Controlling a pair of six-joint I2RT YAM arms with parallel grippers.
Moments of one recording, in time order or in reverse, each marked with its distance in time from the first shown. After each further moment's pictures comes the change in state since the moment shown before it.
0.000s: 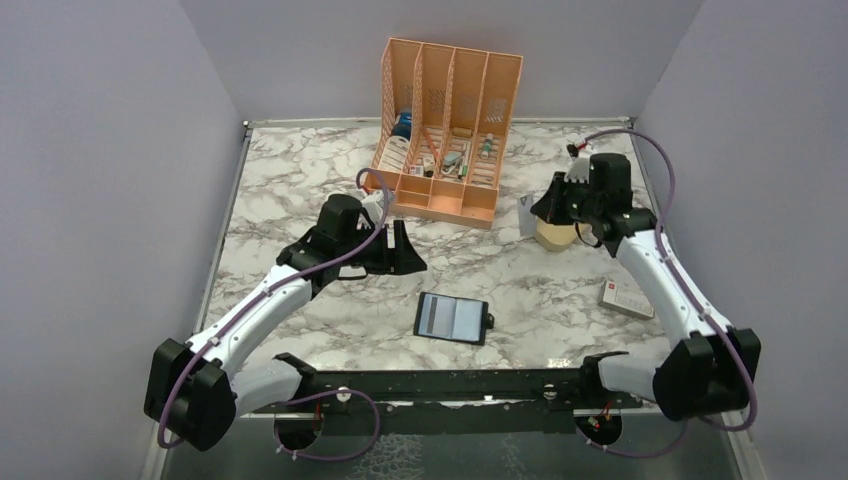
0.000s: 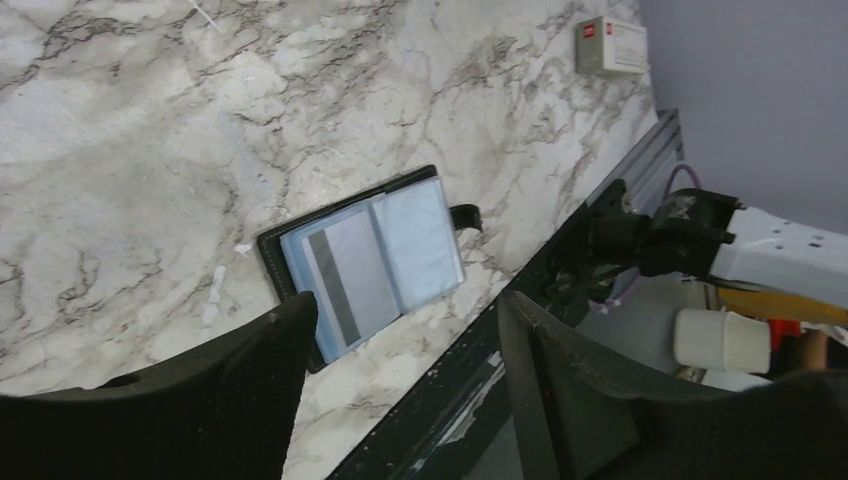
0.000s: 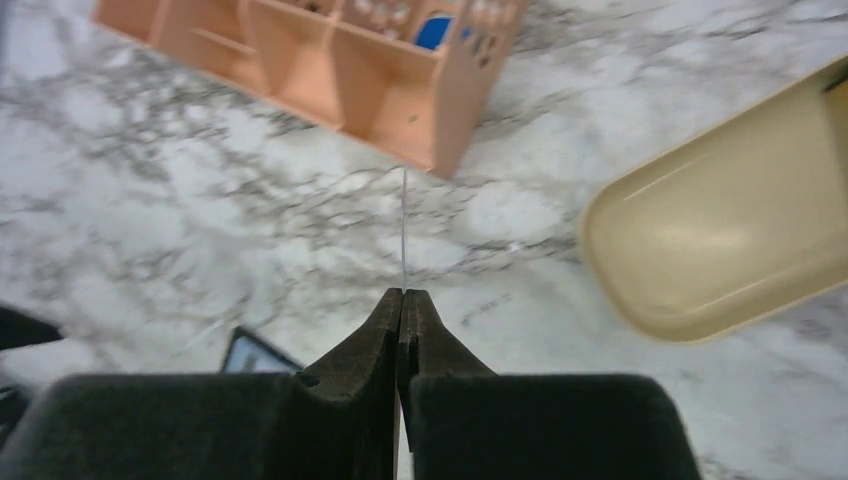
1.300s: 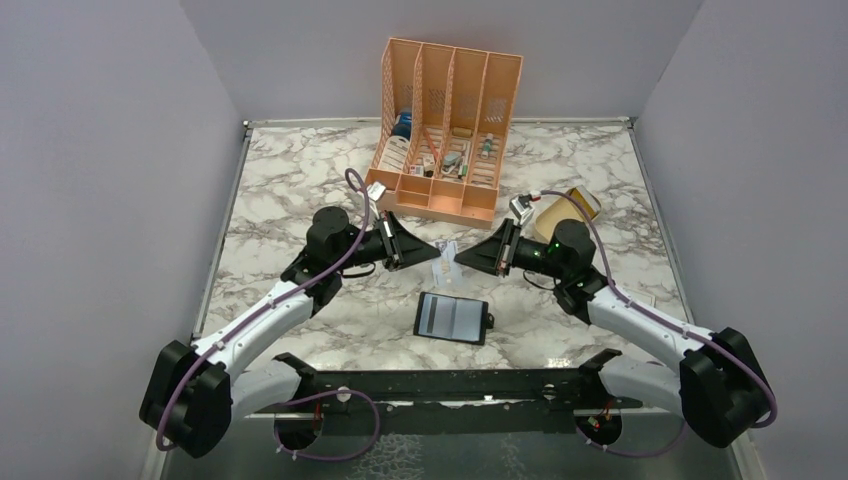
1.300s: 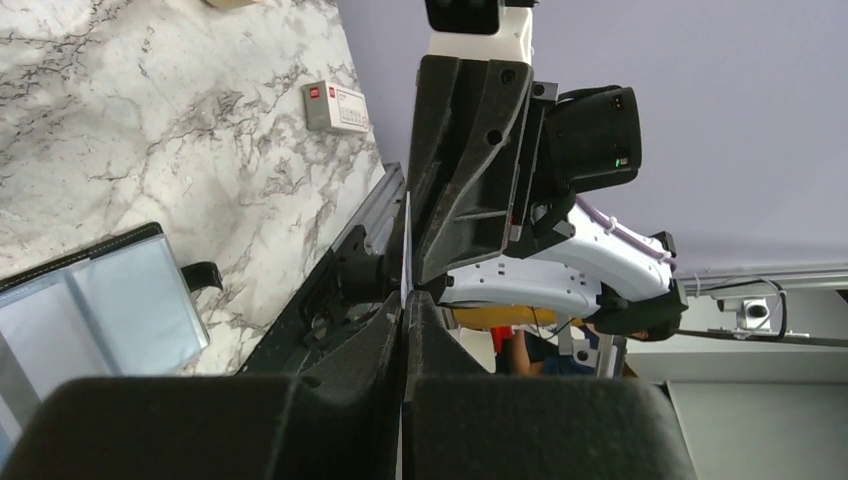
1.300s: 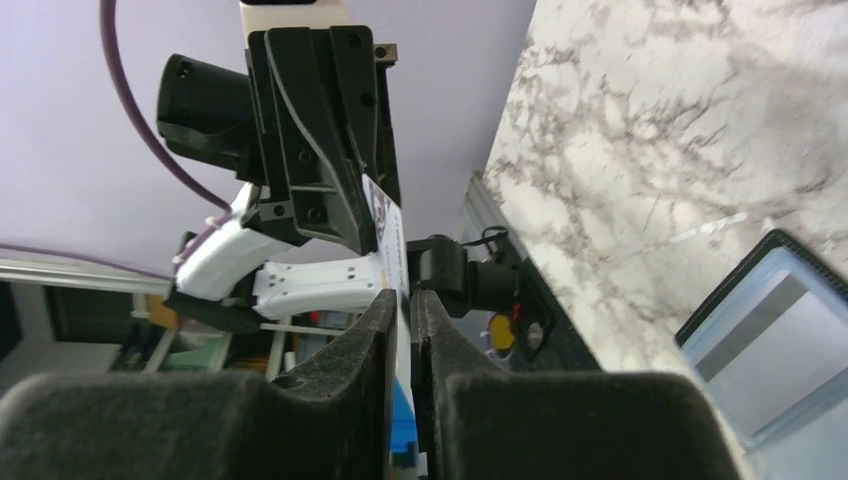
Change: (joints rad) left arm -0.026 -0.052 -0.188 0.669 0.195 -0.678; right arm 0.385 -0.182 -0.566 1.006 -0.436 1.065
